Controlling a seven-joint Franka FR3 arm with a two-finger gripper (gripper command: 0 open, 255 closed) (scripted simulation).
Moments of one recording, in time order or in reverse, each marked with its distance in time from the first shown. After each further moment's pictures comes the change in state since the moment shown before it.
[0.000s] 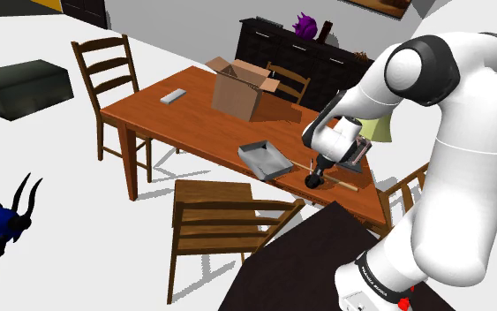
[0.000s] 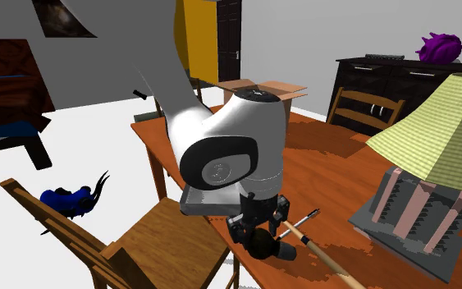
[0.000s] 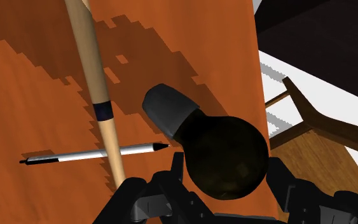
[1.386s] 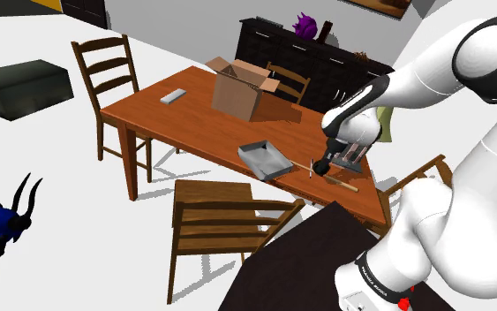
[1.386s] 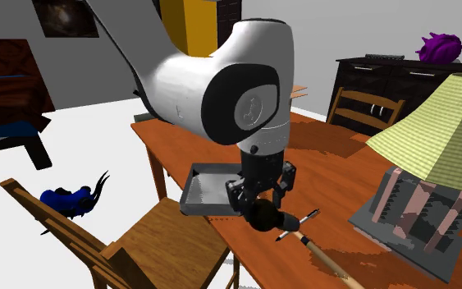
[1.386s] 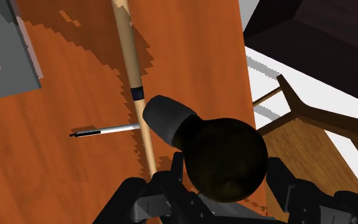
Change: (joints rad) arm 0.532 -0.269 -0.638 -0.084 -0.552 -0.144 0.407
